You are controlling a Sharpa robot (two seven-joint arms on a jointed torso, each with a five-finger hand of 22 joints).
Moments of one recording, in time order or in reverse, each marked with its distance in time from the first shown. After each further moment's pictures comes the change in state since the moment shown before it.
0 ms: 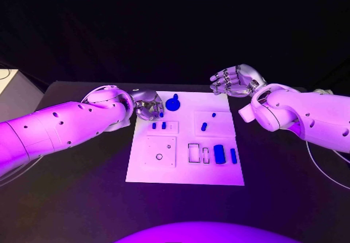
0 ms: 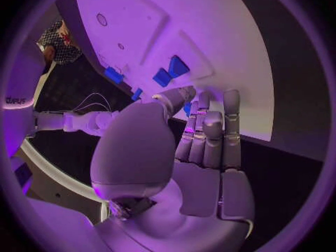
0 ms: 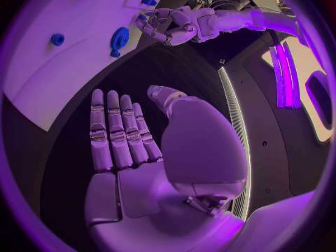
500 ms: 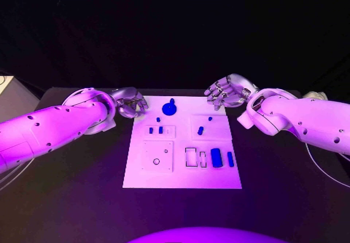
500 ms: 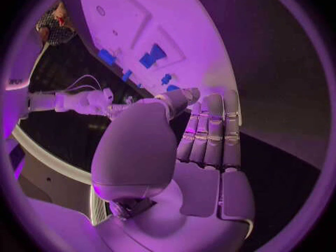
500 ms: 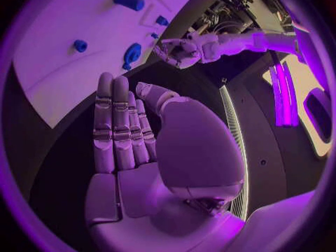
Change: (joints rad) left arm 0.001 -0.083 0.031 -0.028 0.198 -0.051 0.003; left_hand 0.016 0.008 0.050 -0.025 0.004 -0.007 0.036 -0.029 -0.015 -0.127 0.048 -0.023 -0.008 -0.262 0.034 -0.249 -0.351 0.000 -0.111 0.025 -0.056 -0.019; right arm -0.006 -0.008 0.000 -0.005 -0.259 0.077 -0.080; right_hand 0.081 0.027 -0.002 -0.158 -0.063 0.113 -0.044 -0.016 -0.027 0.146 -0.073 -0.050 -0.036 0.356 -0.118 0.144 0.068 0.000 0.276 -0.154 0.264 0.129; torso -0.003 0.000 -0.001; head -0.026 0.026
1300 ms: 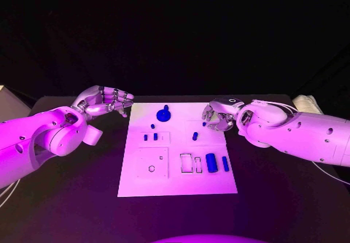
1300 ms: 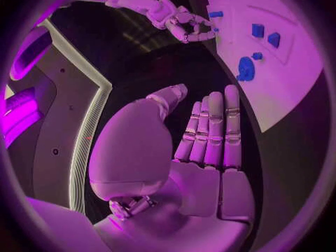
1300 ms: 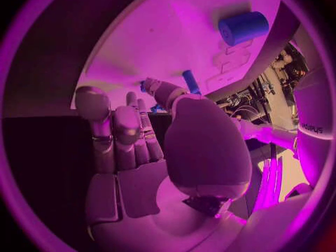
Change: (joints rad) left arm -0.017 -0.214 0.011 0.255 0.824 -0.036 0.257; left_hand -0.063 -0.021 -0.151 0.093 0.000 0.005 0.012 0.007 -0.001 -0.013 -0.002 0.048 -0.002 0.005 0.009 -0.037 -0.034 0.000 0.062 0.014 -0.192 -0.146; right arm -0.041 -0.016 0.000 0.051 -0.768 0.068 -0.248; right_hand -0.099 -0.077 0.073 0.032 -0.052 0.040 -0.023 -0.067 -0.012 0.036 -0.016 -0.135 0.008 0.085 -0.020 0.750 0.549 -0.039 0.138 -0.006 0.564 0.533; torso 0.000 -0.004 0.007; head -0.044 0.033
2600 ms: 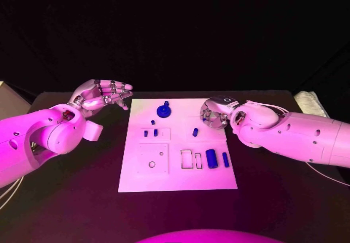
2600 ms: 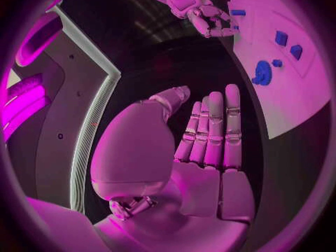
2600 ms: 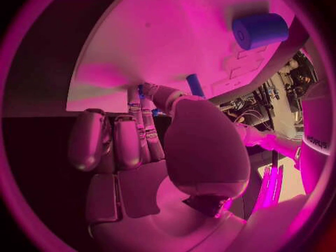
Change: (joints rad) left arm -0.006 -0.023 0.000 0.042 0.121 -0.005 0.075; left_hand 0.027 0.027 0.003 -0.003 0.000 0.000 0.000 0.005 -0.001 -0.003 0.003 0.005 -0.003 0.000 0.000 -0.008 -0.004 0.000 0.020 -0.006 -0.016 -0.018; right arm -0.036 0.055 0.004 -0.027 -0.054 -0.057 -0.068; right_hand 0.015 0.086 0.094 -0.012 -0.026 0.118 -0.039 0.087 0.080 0.140 -0.026 0.011 0.037 0.001 -0.025 0.237 0.138 -0.047 0.033 -0.022 0.320 0.353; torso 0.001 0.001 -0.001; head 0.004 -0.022
